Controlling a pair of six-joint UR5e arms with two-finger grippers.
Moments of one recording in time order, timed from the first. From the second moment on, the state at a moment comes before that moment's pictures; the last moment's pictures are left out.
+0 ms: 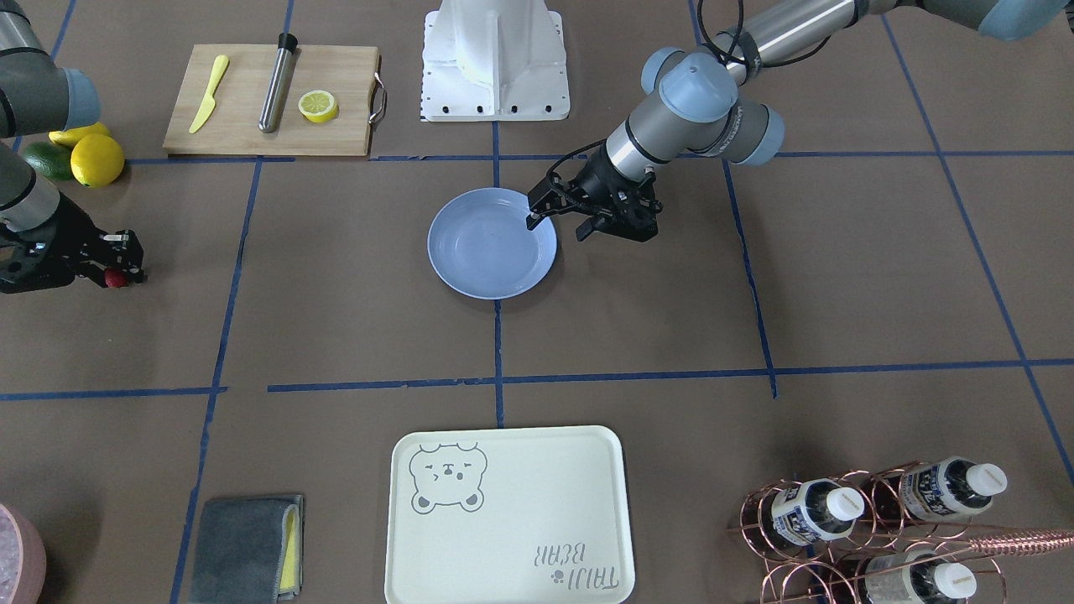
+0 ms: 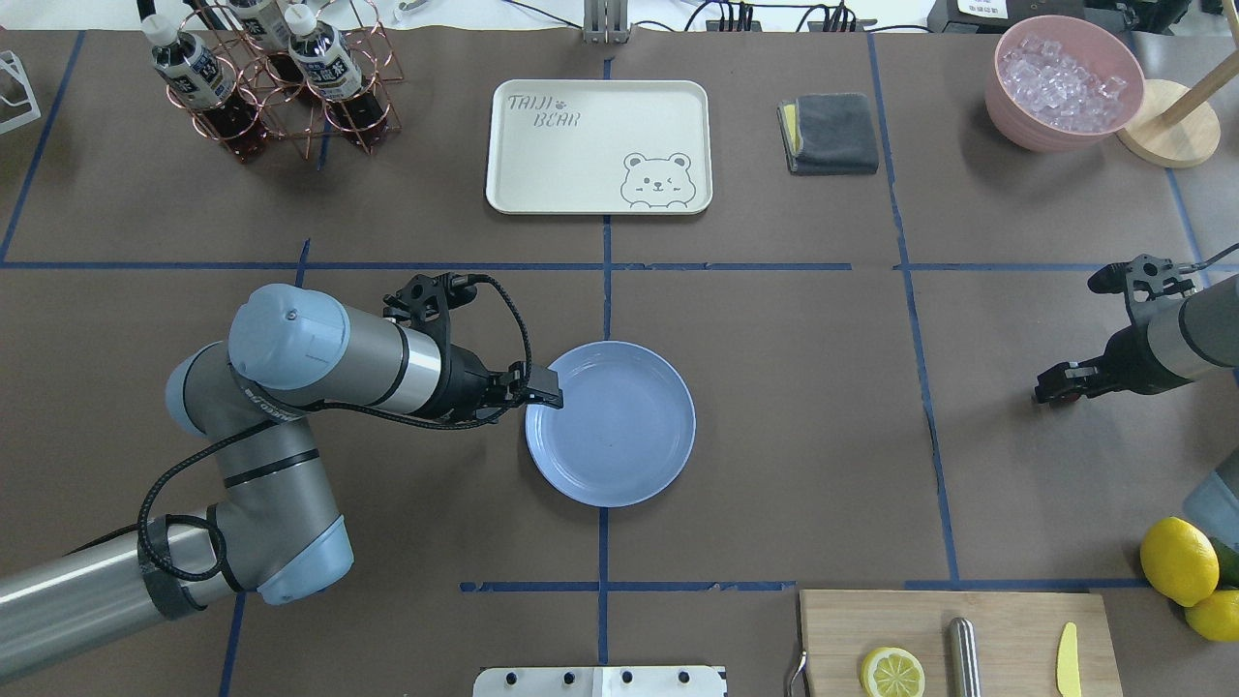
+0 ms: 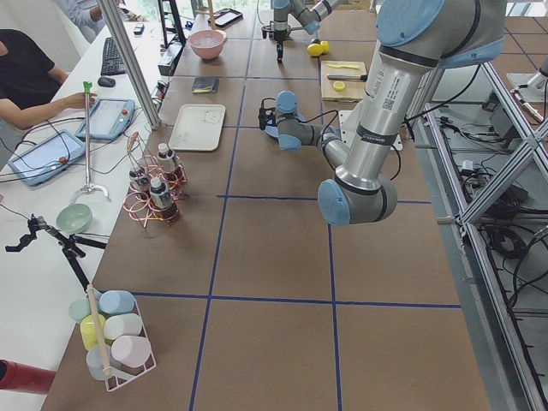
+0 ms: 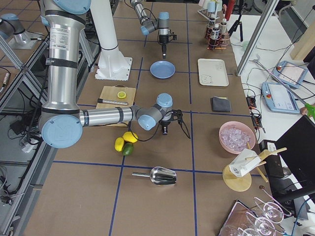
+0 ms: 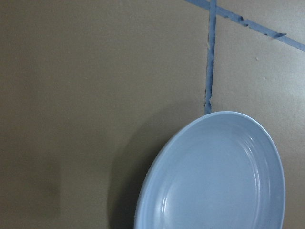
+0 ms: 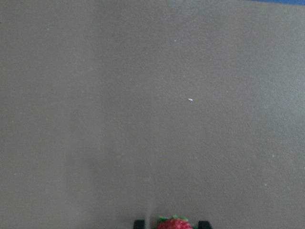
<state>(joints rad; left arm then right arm) -0.50 -2.04 -1.61 -2.37 -1.97 -1.49 0.88 -1.66 1.66 -0.95 2.13 0.80</state>
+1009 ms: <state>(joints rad) -0.53 -1.92 -1.75 -2.36 -1.99 -1.44 0.63 -1.33 1.92 -1.20 2.08 1.47</state>
